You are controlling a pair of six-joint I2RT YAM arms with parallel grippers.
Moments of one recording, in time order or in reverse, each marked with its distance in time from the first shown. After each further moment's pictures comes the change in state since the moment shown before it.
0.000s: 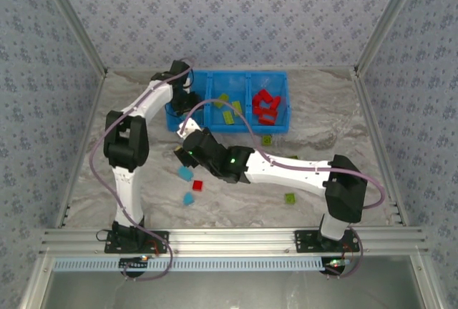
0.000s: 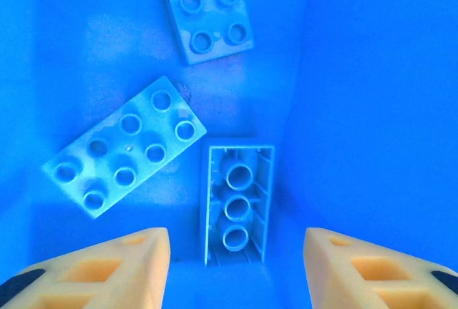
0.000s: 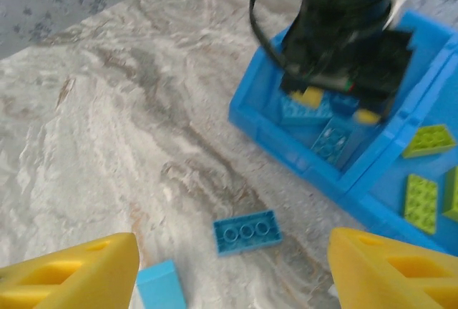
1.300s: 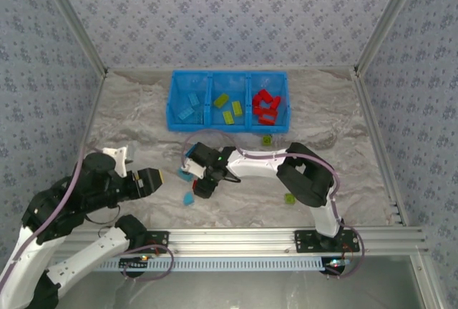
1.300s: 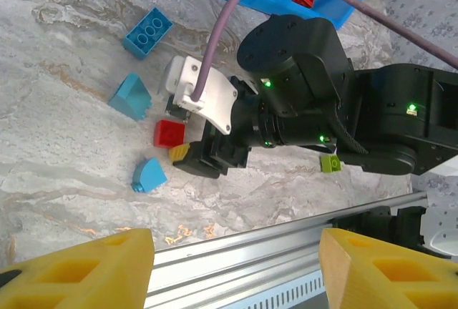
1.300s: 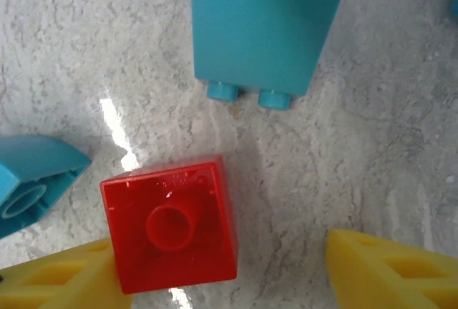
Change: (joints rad) left arm -0.415 -1.546 -0.660 -0.439 -0.101 -0.369; right arm -0.095 0.290 -0.033 -0.228 -0.515 -0.341
